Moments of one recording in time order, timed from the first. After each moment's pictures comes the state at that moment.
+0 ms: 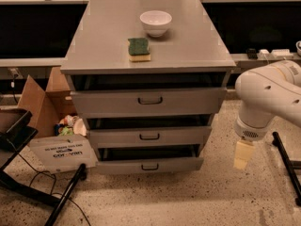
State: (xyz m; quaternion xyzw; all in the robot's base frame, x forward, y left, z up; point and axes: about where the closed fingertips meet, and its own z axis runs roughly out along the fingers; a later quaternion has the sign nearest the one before) arm 0.475 -0.292 0.681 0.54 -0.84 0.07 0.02
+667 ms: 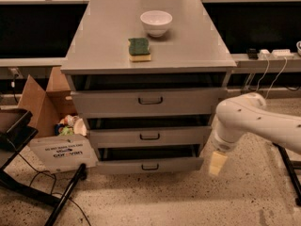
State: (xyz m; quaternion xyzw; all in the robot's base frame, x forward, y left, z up) arm 0.518 -0.256 0.554 0.57 -0.82 0.01 -0.03
